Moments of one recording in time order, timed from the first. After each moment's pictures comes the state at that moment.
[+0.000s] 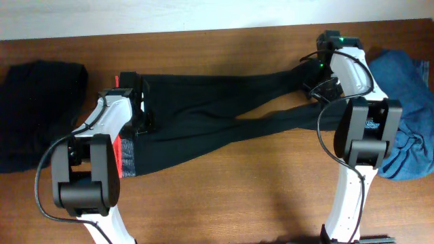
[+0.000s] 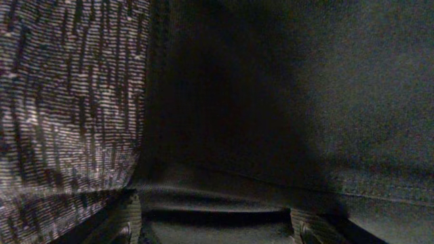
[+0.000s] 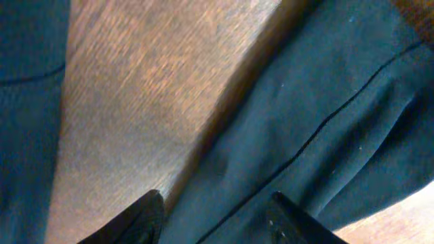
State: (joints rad) left arm -0.05 2.03 1.35 -0.79 -0.06 -0.21; right arm -0.10 2.35 1.99 -1.24 0.06 0.76
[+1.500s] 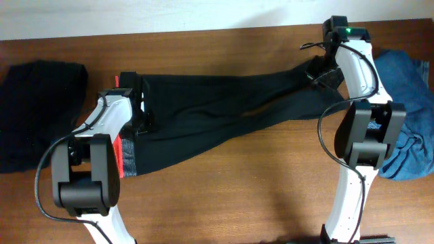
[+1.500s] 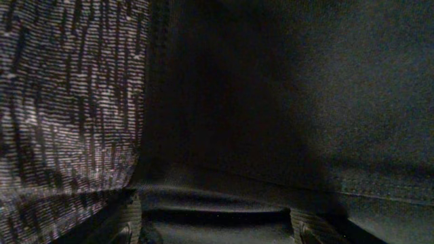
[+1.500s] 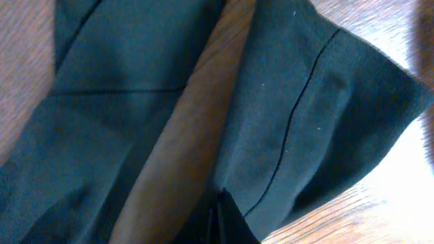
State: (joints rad) left arm -0.05 2.03 1.35 -0.79 -0.06 -0.21; right arm -0.11 2.34 2.12 -1.24 -0.03 0.62
